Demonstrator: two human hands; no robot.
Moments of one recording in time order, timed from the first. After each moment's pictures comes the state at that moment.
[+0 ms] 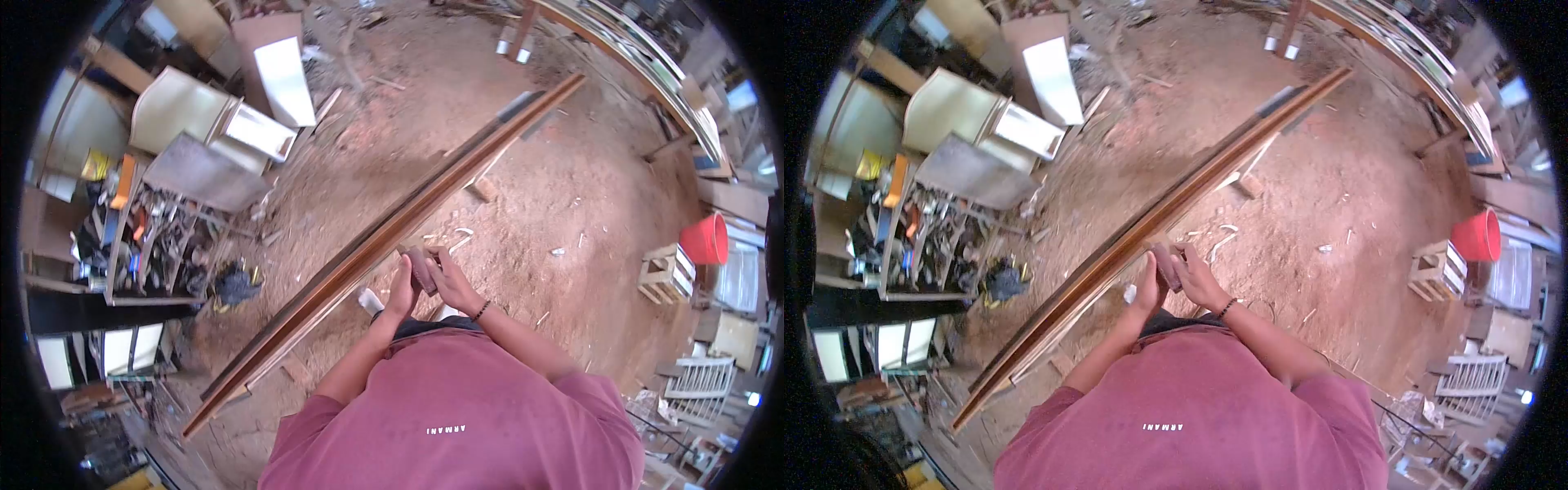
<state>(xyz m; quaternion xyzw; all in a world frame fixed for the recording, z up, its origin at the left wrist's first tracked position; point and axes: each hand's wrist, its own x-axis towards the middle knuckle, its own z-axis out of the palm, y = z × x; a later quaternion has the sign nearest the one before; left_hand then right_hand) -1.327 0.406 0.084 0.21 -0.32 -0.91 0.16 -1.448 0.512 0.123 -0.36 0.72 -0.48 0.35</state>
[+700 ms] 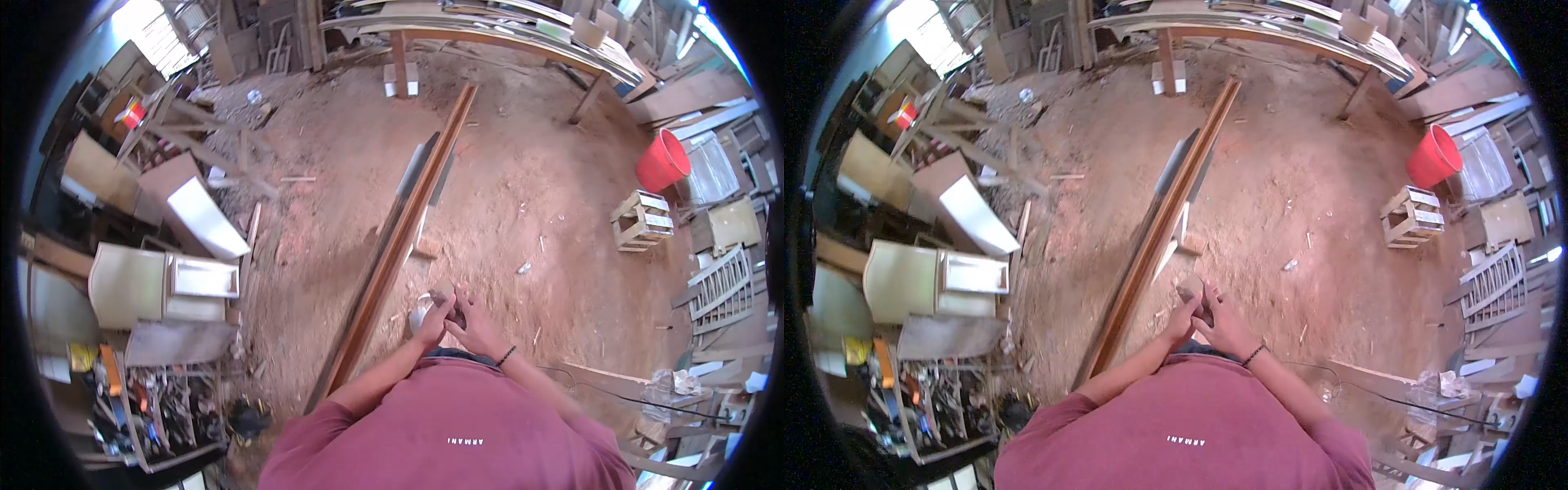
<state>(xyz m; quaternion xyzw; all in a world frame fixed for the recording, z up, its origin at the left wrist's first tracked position) -1.603 0.451 0.069 0.11 -0.38 -0.91 -0.14 -1.636 0.599 0.159 -0.27 0.87 -0.39 0.15</state>
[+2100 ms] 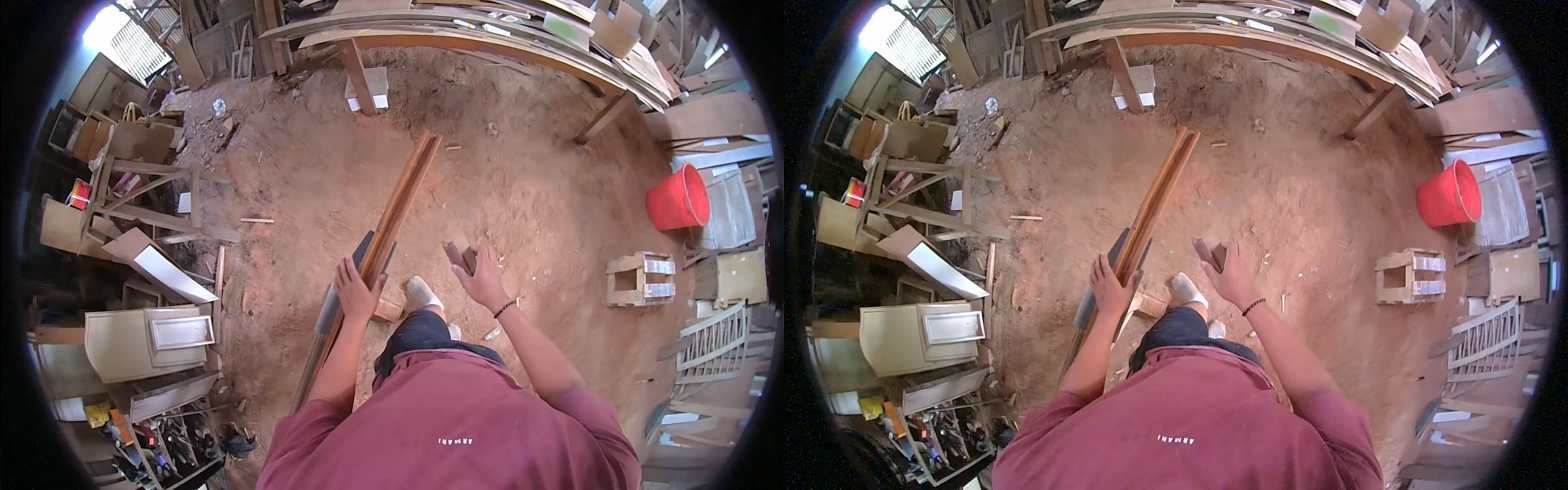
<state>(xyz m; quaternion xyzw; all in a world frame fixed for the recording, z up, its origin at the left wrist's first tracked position) -2.118 0.389 0.006 0.22 -0.96 -0.19 0.06 -2.245 0.699 0.053 -0.19 0.89 -0.40 0.03</state>
